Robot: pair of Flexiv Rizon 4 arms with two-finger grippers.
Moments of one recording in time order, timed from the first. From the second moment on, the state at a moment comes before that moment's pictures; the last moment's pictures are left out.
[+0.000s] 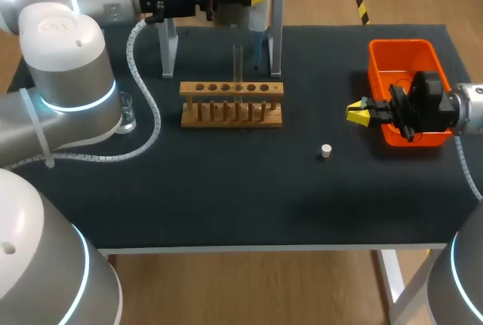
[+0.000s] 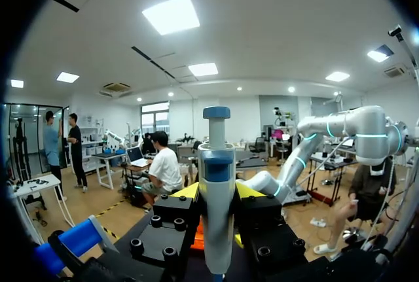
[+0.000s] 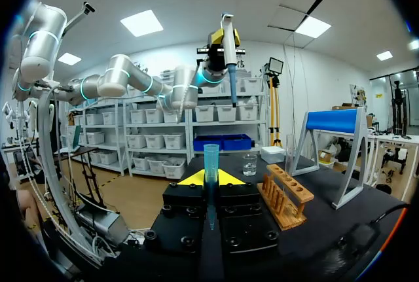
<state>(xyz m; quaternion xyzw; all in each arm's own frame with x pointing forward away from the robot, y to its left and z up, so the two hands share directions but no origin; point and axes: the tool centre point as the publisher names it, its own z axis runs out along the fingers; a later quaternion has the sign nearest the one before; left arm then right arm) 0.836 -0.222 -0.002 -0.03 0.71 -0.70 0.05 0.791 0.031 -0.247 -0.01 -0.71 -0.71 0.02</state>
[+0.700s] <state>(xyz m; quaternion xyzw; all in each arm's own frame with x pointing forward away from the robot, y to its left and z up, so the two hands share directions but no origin) 0.834 -0.225 -0.002 -0.03 0.71 -0.70 0.05 0.791 0.031 -0.247 -0.01 -0.71 -0.71 0.02</state>
